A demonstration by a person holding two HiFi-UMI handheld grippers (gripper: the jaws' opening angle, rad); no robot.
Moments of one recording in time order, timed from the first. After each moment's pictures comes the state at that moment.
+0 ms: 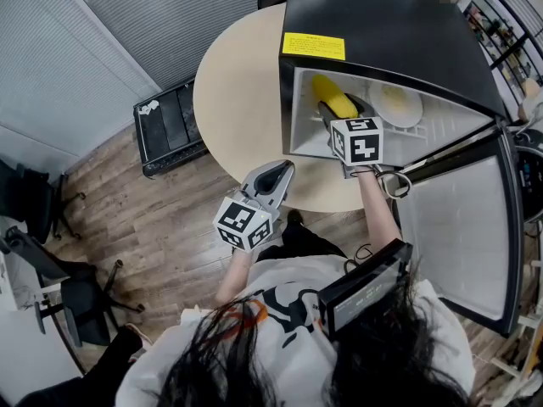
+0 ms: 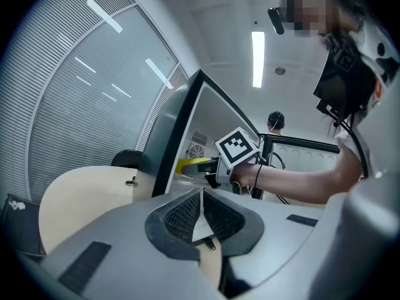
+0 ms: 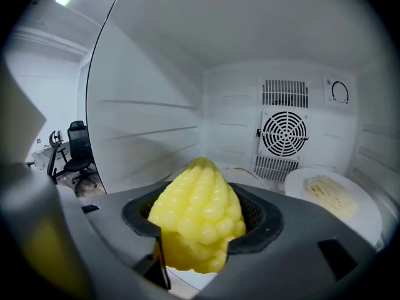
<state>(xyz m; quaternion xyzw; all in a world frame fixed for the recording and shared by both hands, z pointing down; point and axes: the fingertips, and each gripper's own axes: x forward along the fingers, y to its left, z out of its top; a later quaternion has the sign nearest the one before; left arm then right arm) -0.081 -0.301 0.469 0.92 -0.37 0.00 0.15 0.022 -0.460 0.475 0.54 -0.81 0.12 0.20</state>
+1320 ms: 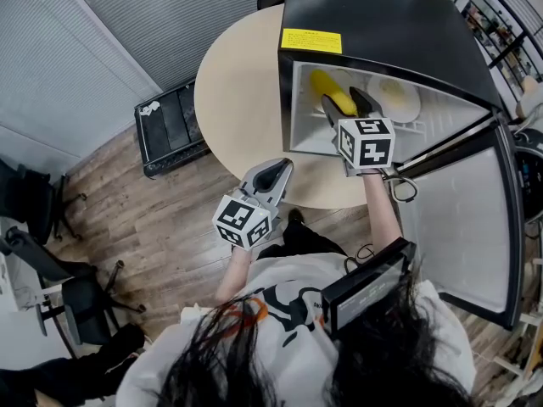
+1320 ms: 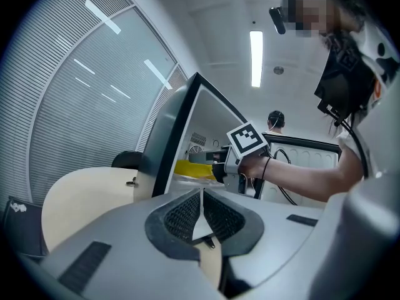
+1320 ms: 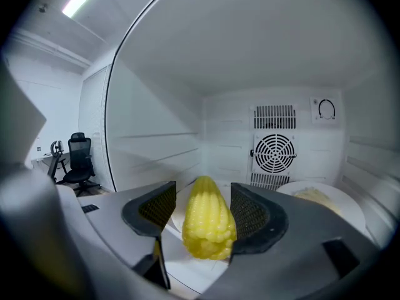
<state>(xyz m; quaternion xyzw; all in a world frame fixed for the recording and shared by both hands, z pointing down) -0.085 -0.294 0.467 0.92 -0.37 0.00 0.15 0.025 -0.445 0.435 0.55 -0.82 0.11 0.15</state>
